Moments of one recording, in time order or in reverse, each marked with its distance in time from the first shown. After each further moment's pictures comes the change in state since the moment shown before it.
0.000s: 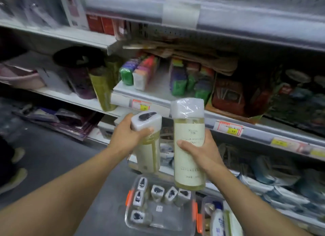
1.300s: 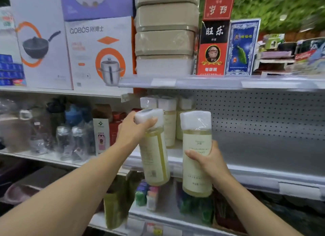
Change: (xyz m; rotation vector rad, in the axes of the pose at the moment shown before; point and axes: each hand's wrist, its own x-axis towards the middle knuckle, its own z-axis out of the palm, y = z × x) left_hand 0.049 0.349 -0.185 -0.053 0.157 0.494; right_hand -0.002 -0.330 -0.056 0.159 0.205 -0.423
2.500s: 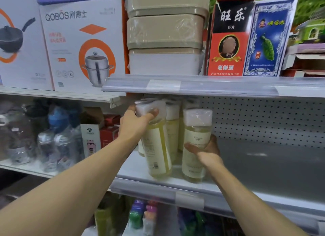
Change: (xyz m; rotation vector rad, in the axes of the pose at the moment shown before) left_hand 0.109 -0.002 0.040 -0.094 0.064 -0.091; right_hand 0.141 0.015 0.032 0.046 0.086 0.025
